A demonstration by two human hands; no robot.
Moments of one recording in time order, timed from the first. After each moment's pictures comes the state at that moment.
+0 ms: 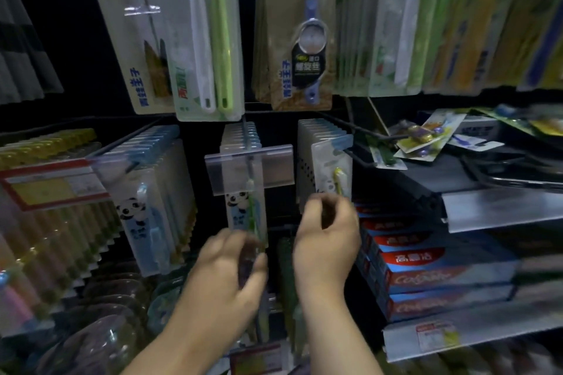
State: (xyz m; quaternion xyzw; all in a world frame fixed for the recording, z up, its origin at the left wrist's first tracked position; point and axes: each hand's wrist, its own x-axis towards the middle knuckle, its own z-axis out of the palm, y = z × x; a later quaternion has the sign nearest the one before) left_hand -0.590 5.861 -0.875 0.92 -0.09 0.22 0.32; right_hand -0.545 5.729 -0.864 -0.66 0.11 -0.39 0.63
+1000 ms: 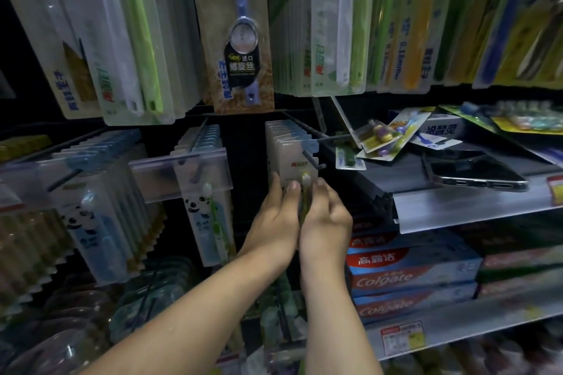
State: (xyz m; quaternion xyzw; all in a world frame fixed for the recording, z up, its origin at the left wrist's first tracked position) left_hand -0.522 5.736 -0.839 0.83 -0.05 0.07 0.55; right_hand -0.524 5.669 -0.854 -0.58 0.10 -0.27 0.77
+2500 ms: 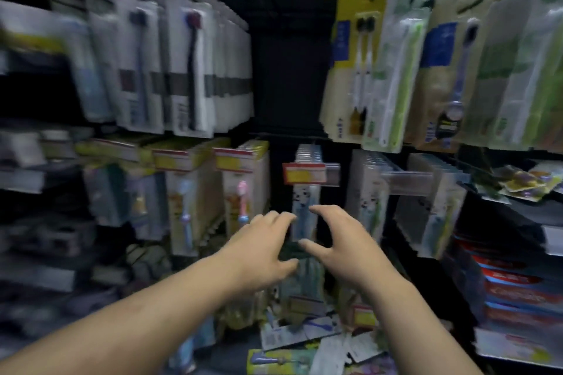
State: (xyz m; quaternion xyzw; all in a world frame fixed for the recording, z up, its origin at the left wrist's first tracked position) left_hand -0.704 6.027 -0.809 0.98 -0.09 0.10 0.12; right_hand -0.661 5.842 -0.801 -0.92 -0.28 -0.11 0.25
